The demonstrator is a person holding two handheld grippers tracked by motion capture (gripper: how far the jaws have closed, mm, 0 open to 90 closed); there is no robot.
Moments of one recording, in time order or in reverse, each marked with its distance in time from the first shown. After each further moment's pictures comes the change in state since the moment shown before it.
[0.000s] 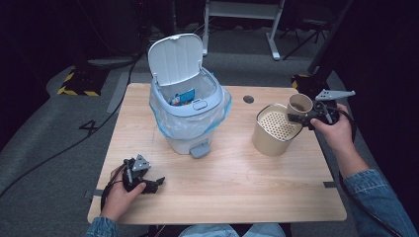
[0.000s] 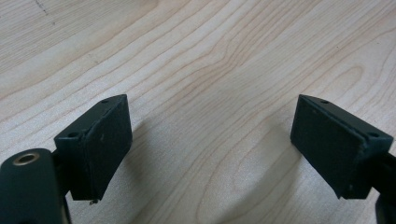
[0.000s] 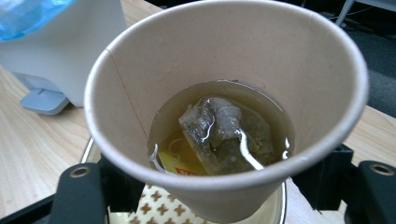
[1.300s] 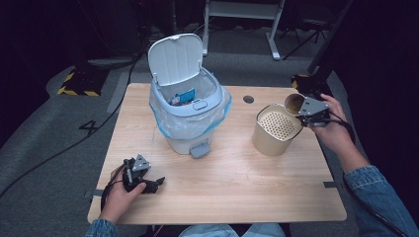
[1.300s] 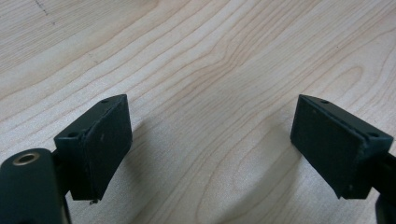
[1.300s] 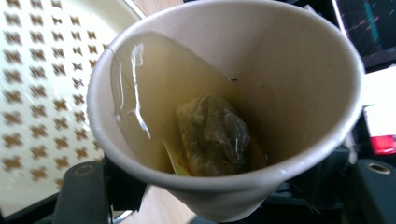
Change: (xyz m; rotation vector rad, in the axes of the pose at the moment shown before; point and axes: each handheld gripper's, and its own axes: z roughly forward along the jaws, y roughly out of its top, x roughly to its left) left arm 0.000 0.000 0.000 0.000 0.000 0.000; right arm 0.013 0.009 0.012 0.193 -0.364 -0.867
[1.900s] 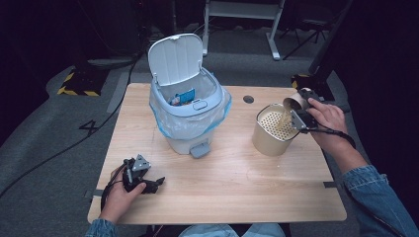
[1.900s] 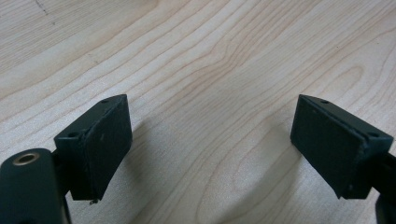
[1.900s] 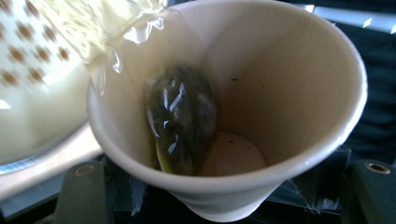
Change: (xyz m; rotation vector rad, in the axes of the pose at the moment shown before) left arm 0.000 0.000 0.000 0.001 0.000 0.001; right arm 0.021 0.022 0.003 0.220 -0.256 -0.591
